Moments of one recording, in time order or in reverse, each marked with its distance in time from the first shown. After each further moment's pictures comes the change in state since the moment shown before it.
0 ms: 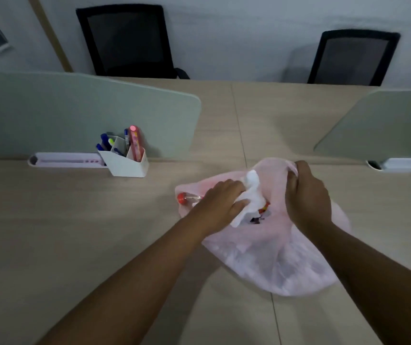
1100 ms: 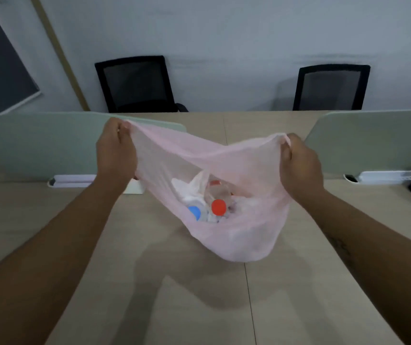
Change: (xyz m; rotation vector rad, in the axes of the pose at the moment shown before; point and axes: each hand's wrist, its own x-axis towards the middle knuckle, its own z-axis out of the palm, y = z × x) left_hand -0.045 0.023 -0.156 -0.113 1.006 -0.367; right_hand 0.037 0.005 -0.095 0.213 0.099 -0.048
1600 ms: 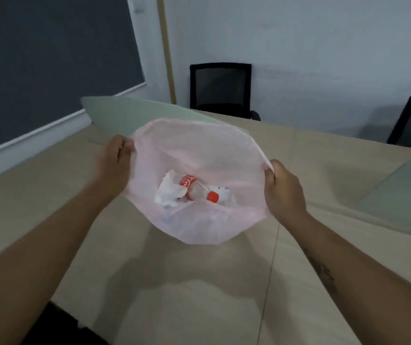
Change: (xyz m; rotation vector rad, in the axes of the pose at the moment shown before) left_hand -0.057 -0.045 -0.128 0.208 0.182 -0.067; right_hand -0.025 -0.067 0.055 0.208 -0.388 -0.213
